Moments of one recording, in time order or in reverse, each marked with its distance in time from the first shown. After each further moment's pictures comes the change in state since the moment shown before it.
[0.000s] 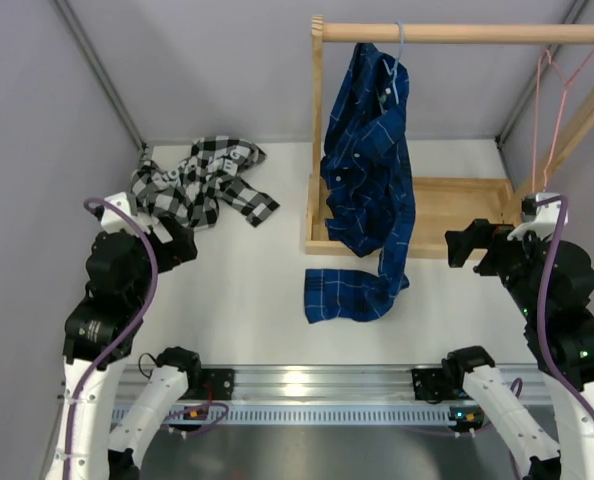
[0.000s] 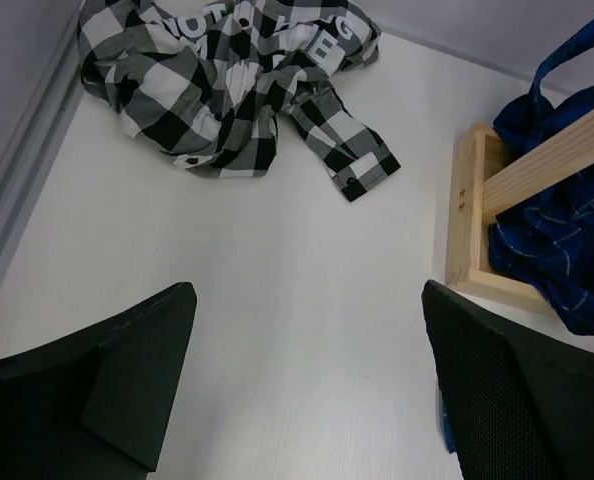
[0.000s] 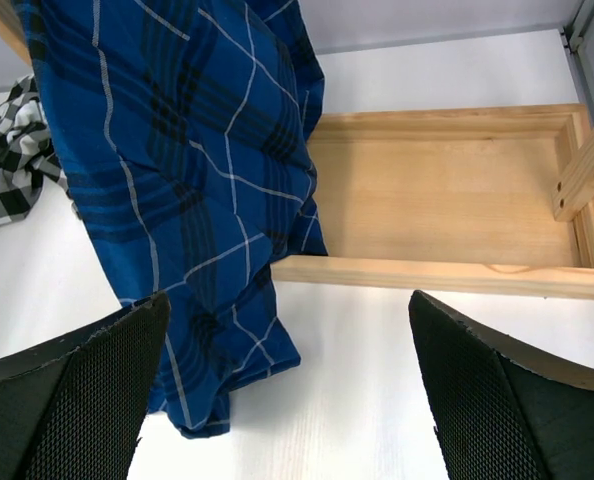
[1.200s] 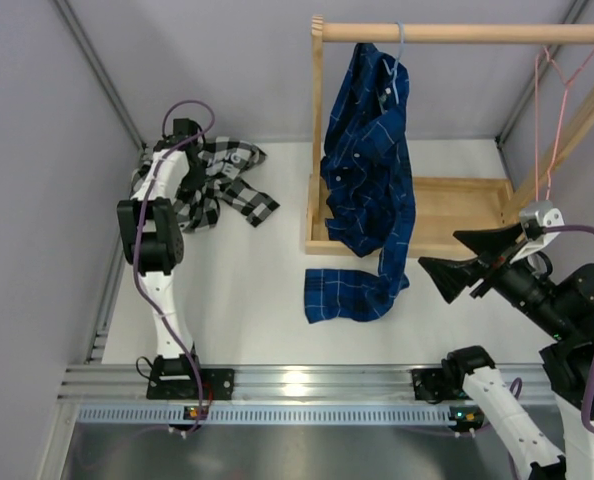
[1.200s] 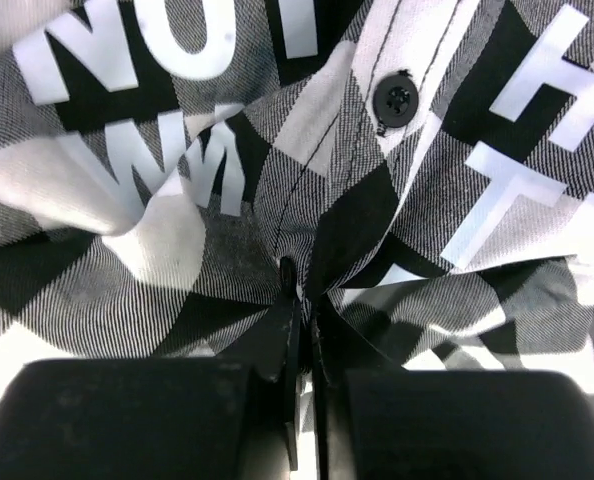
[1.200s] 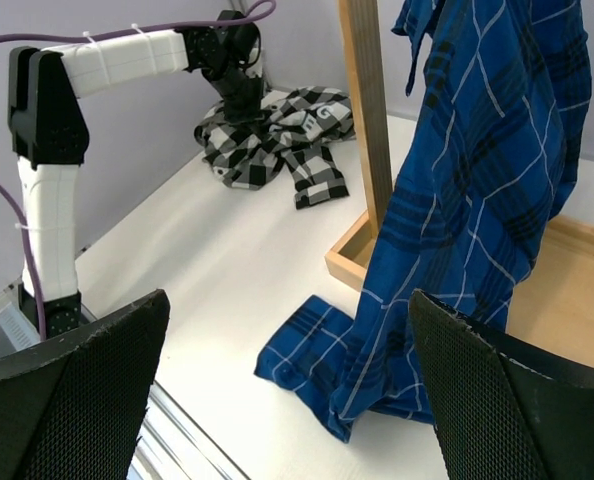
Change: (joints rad) left arm 0.221 1.624 0.876 0.037 -0.015 -0.039; right arm 0.020 -0.062 0.061 0.110 -0.545 0.008
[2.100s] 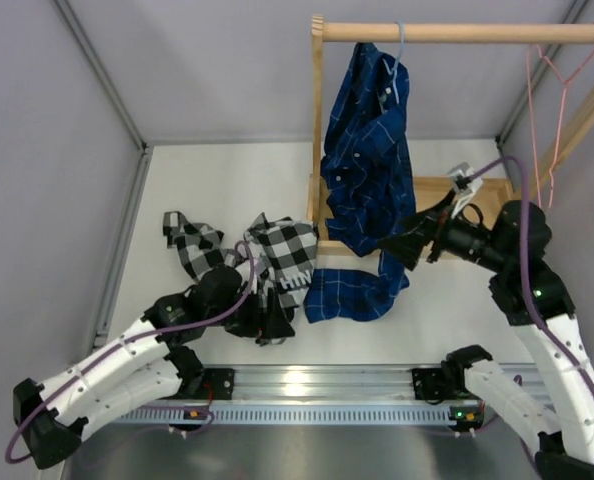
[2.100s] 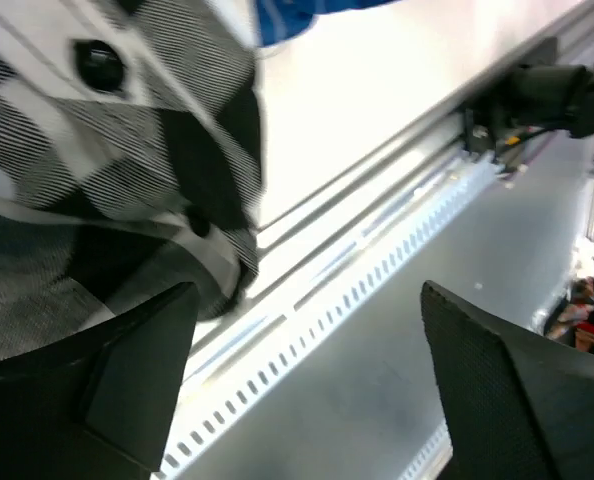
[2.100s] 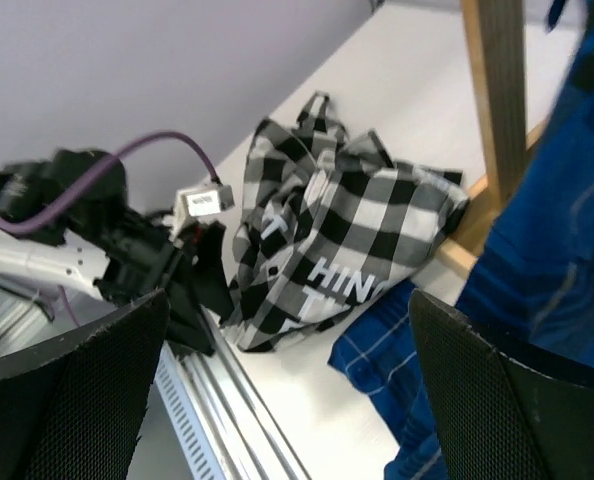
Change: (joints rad) left arm -0.819 -1.534 -1.440 0.185 0.513 -0.366; right arm 0.038 0.216 -0.178 0.291 -0.216 0.143
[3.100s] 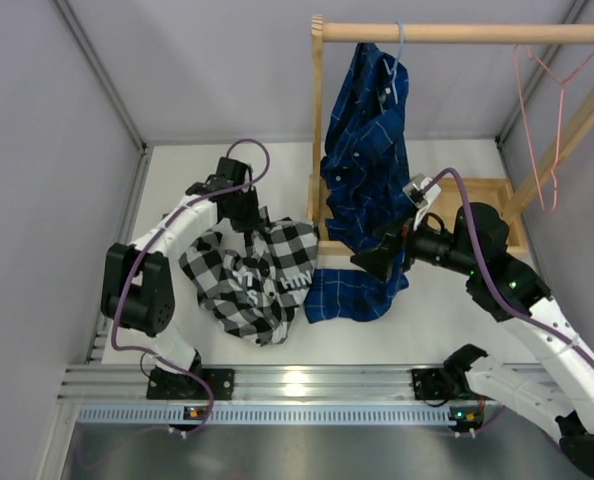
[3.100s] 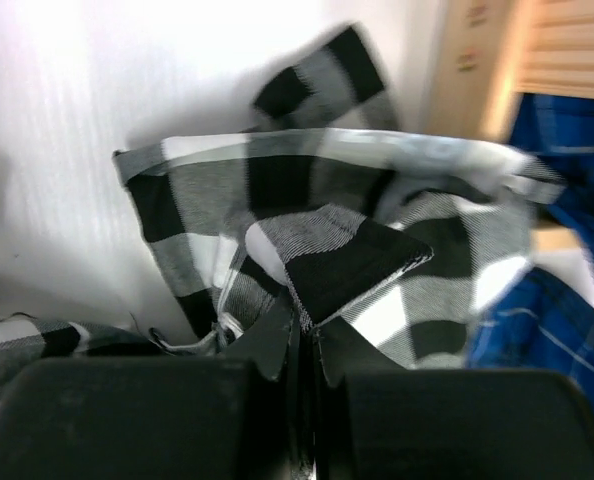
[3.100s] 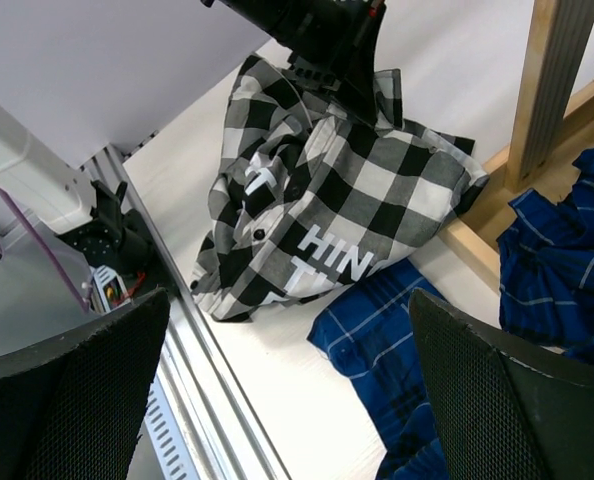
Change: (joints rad) left arm 0.486 0.979 0.741 -0.011 -0.132 0.301; right arm 0.313 0.108 -0.036 0.014 0.230 -0.129
